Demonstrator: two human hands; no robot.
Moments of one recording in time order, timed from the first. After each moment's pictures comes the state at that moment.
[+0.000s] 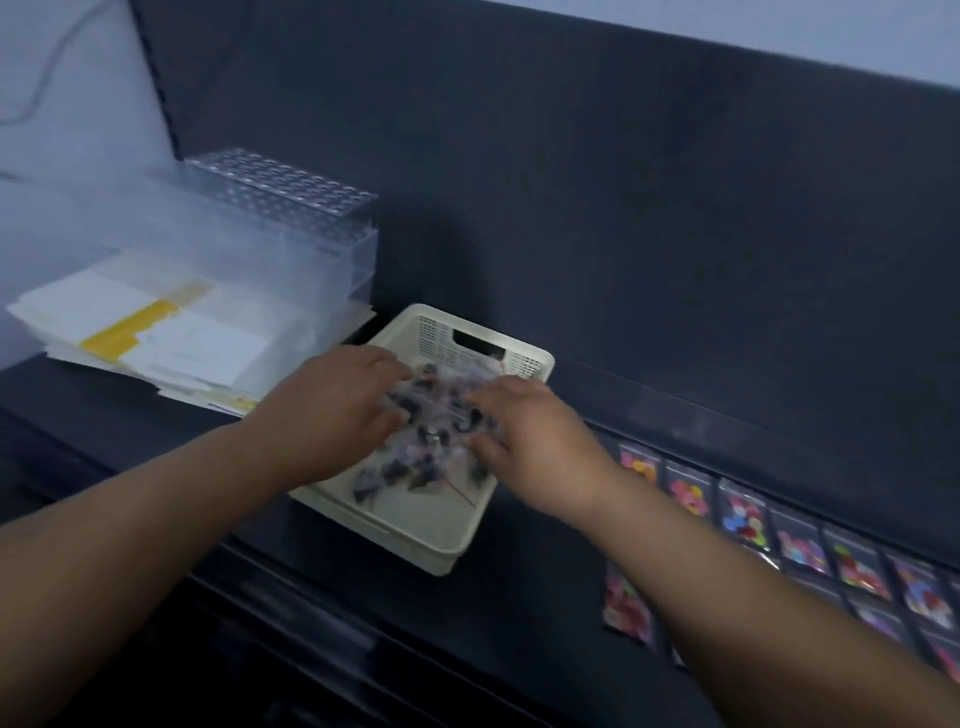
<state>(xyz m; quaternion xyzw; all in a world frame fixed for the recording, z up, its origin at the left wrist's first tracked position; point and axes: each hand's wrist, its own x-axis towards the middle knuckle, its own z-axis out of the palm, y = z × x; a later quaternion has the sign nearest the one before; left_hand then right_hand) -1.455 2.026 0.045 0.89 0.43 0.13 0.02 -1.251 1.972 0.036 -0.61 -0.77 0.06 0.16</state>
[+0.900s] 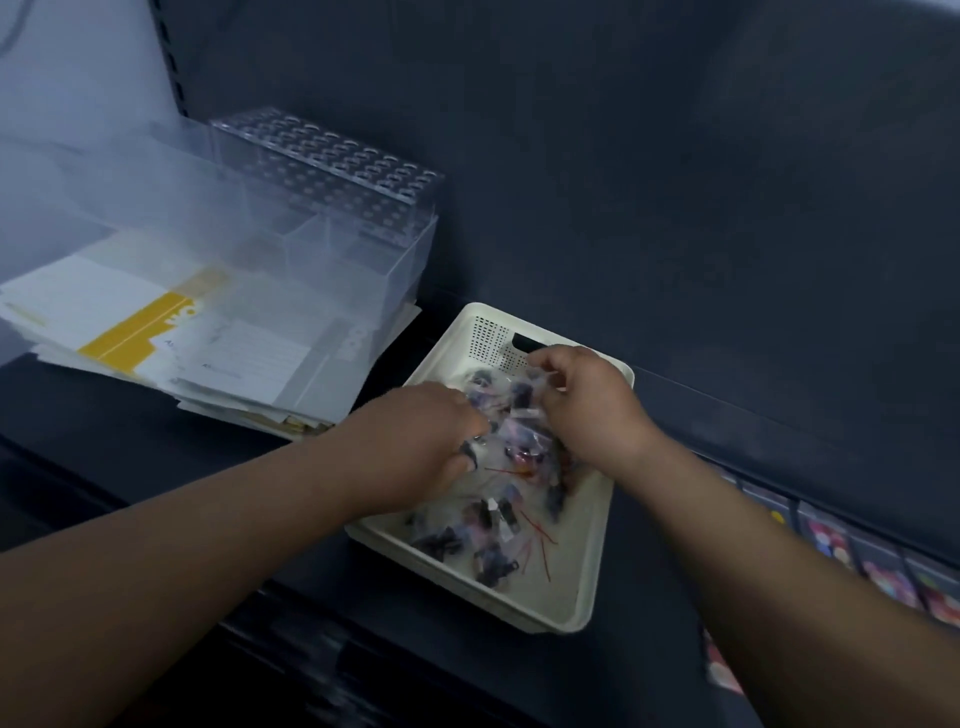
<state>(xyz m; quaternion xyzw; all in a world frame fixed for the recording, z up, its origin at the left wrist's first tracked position) -1.467 2.084 0.011 0.94 0.31 0.07 0.09 -1.270 2.065 0.014 -0.73 -0.63 0.13 0.23</state>
